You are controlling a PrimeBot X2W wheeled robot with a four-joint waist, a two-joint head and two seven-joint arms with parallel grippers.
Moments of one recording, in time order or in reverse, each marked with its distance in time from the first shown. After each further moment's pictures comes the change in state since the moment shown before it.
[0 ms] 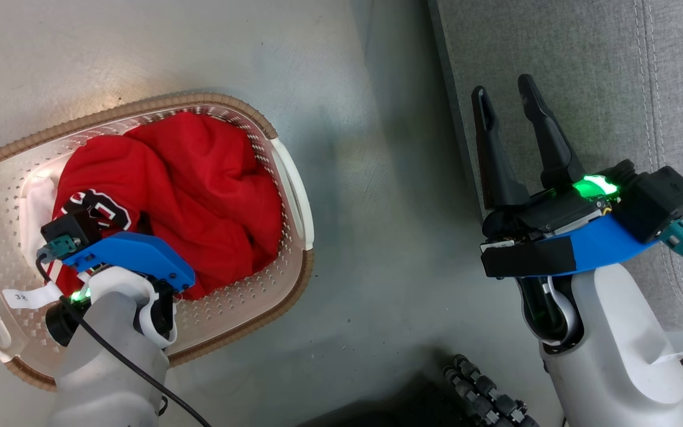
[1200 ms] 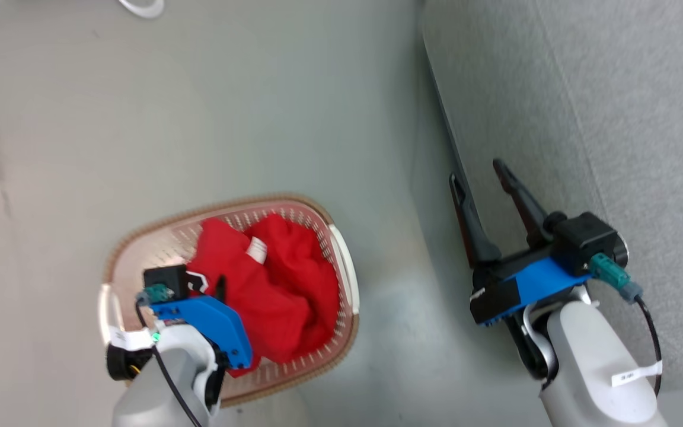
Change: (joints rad) left arm 0.080 -0.039 -0.299 0.111 0.027 -0.119 -0.035; right arm 0.055 0.001 -0.017 0.245 -0.239 0.000 0.003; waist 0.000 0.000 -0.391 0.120
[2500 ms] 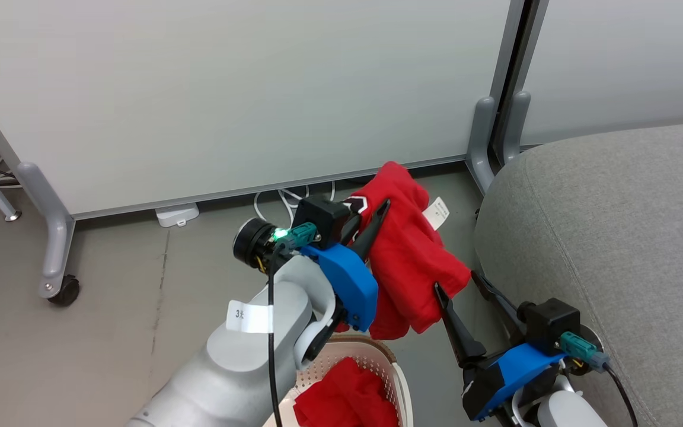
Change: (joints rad) left arm -0.140 -0.002 -0.587 -0.434 -0.162 0.033 -0.008; right arm 0.236 0.000 0.052 -0.010 0.049 0.000 0.099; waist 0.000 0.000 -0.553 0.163
